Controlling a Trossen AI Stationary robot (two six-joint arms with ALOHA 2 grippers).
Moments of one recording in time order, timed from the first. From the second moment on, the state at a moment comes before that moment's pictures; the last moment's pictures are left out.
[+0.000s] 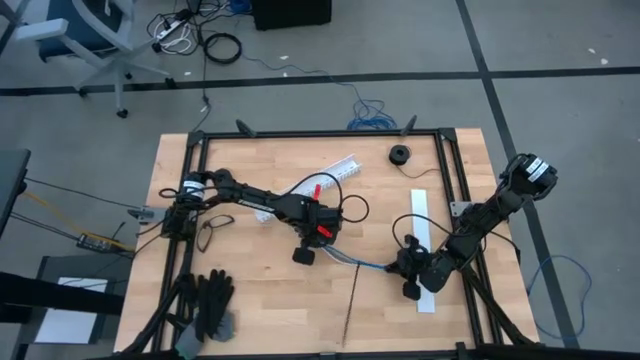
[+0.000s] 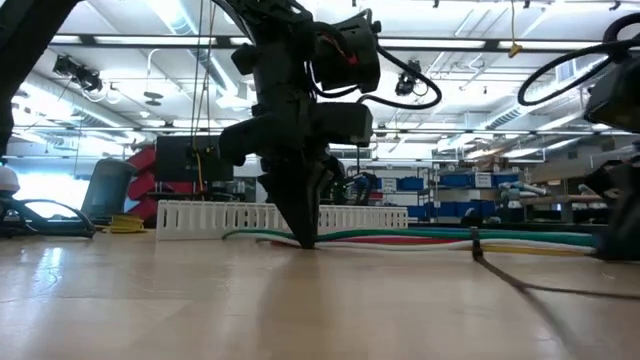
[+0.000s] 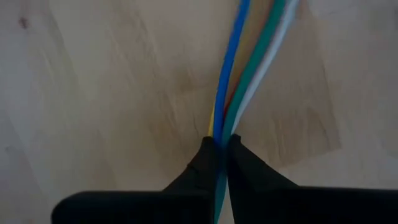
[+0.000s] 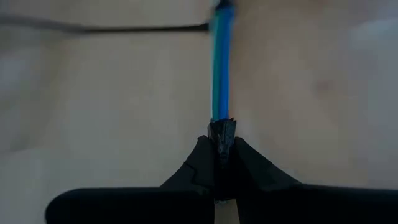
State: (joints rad) left arm -0.03 2.07 1.45 -0.70 0.06 0.24; right arm 0.78 1.42 0.35 0.18 0.58 0.80
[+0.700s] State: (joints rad) left arm -0.12 2.05 1.63 -1.00 -0.16 -0.13; right arm 0.66 1.42 0.35 0.26 1.00 0.65
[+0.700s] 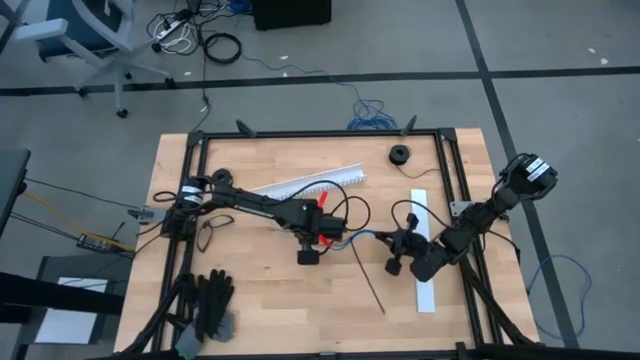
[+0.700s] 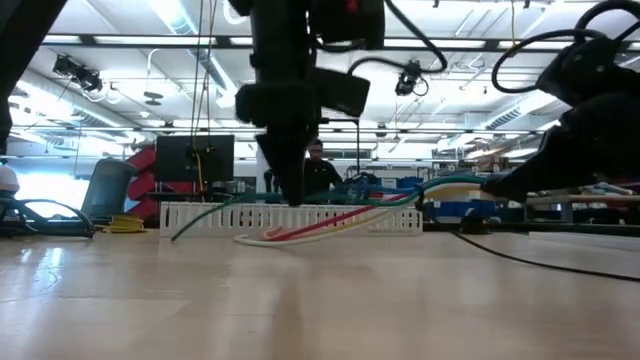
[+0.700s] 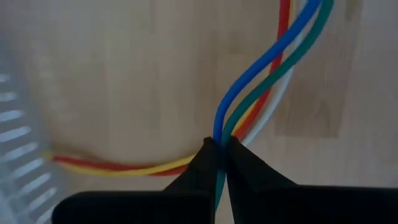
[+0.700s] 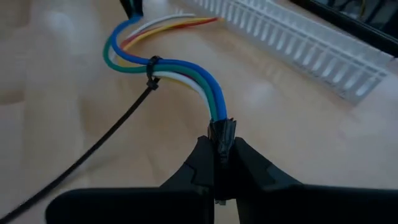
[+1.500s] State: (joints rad) left arm -0.14 2.05 1.55 -0.79 -0.13 -0.11; right arm 0.57 1.42 0.35 0.38 0.94 0.52
